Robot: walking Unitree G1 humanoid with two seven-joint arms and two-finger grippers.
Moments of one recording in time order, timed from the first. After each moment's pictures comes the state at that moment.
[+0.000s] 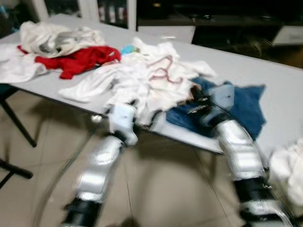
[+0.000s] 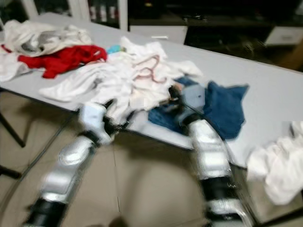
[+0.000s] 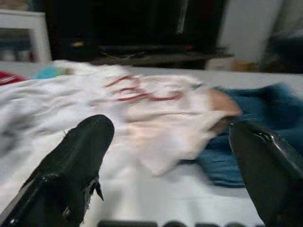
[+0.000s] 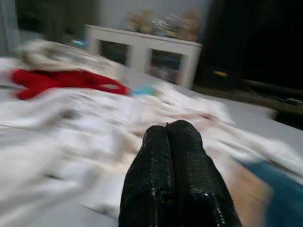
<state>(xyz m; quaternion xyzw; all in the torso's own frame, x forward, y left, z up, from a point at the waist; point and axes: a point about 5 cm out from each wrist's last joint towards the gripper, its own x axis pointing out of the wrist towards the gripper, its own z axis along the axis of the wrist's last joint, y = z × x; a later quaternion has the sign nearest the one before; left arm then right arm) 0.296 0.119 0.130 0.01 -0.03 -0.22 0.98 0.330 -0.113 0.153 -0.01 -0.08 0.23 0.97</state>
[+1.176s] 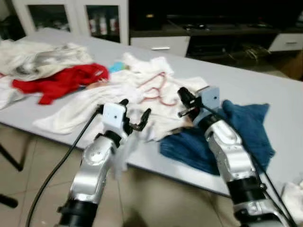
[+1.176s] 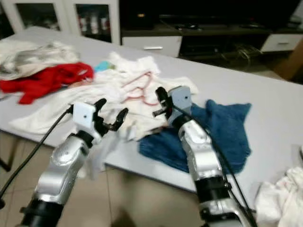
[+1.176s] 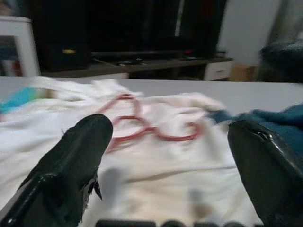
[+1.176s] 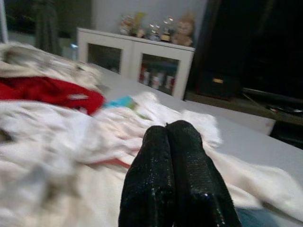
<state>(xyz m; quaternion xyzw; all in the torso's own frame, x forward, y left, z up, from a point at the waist) 0.293 0.105 0.130 0.00 -0.04 -0.24 0.97 0.328 -0.129 0.144 -0.03 -0.06 0.21 0.97</state>
